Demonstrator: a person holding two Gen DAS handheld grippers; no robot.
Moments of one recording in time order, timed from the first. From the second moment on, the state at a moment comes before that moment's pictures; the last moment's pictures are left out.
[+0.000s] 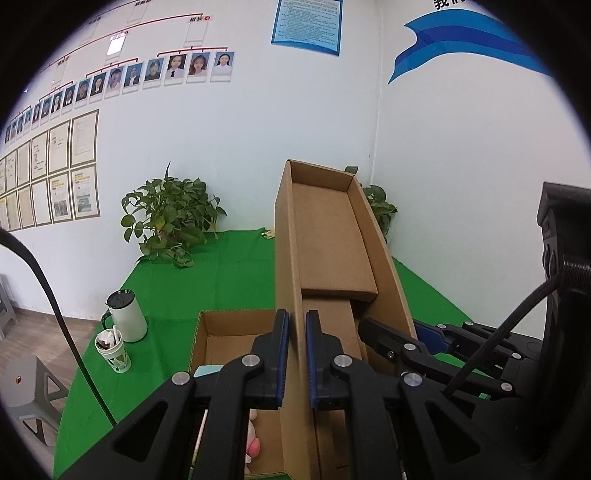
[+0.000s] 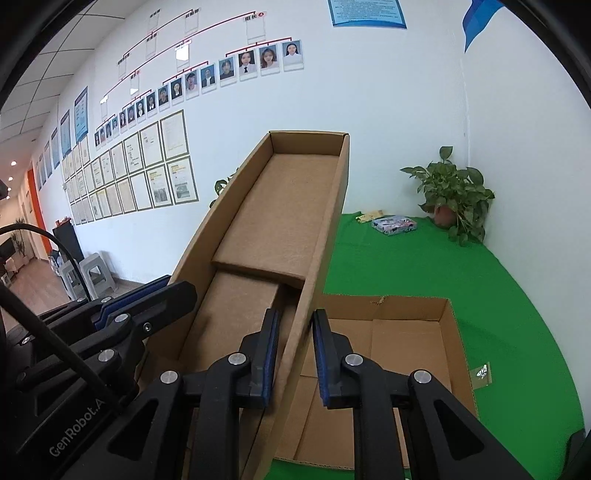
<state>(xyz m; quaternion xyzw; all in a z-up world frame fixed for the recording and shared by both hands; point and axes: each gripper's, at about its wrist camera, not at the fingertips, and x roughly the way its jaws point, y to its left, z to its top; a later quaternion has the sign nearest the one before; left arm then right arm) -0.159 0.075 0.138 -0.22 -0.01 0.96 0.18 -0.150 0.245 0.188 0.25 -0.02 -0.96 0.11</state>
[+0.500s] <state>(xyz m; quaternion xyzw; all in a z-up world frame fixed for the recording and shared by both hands) -0.238 0.081 0.085 -0.31 -0.02 0.93 0.18 -0.275 0.238 0.116 0.33 -0.01 -0.94 0.11</state>
